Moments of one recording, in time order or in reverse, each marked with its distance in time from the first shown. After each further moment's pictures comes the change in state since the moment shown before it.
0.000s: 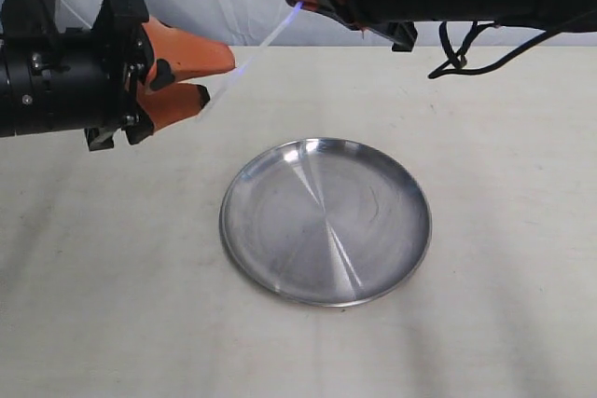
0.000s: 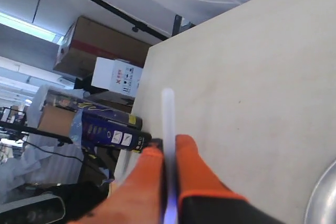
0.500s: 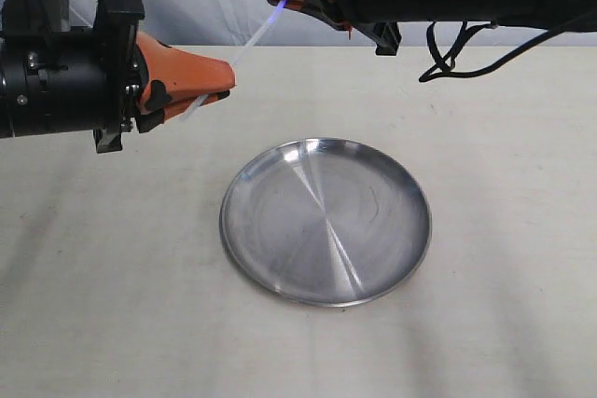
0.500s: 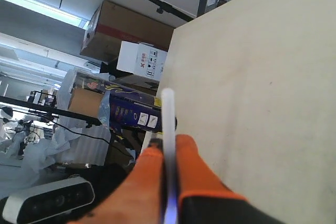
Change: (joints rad) left arm 0.000 -0.004 -0.002 0.007 0.077 -0.022; right arm 0.000 0.000 0.000 0.041 0.099 0.000
